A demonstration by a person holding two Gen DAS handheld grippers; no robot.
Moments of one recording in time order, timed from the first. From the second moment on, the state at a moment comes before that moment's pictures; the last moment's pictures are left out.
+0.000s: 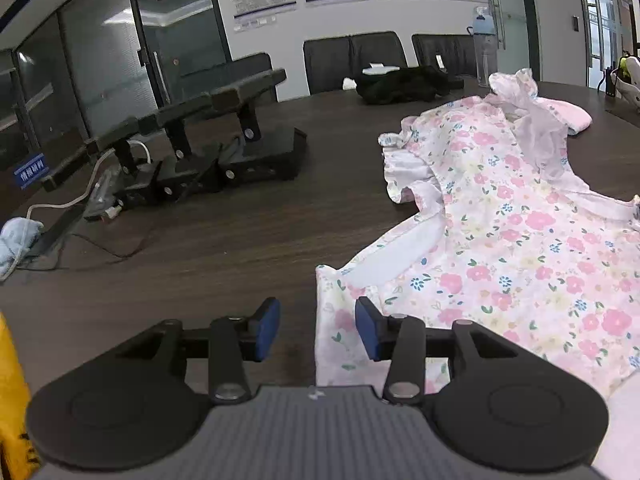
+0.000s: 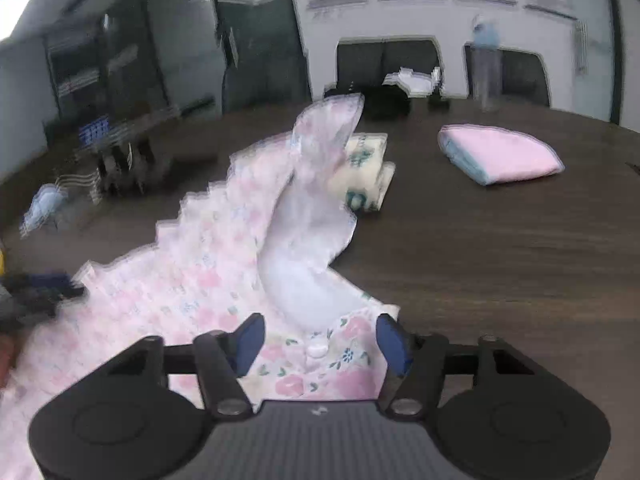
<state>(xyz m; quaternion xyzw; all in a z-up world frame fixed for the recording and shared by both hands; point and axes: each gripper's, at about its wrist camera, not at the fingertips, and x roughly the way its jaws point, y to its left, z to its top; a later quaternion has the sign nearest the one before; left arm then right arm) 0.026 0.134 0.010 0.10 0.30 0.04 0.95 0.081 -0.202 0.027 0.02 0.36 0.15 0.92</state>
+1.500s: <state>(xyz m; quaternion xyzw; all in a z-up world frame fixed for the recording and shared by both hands) -0.054 0.109 0.017 0.21 0.27 -0.02 0.94 0.146 -0.220 0.027 -0.05 0.41 0.08 0.91</state>
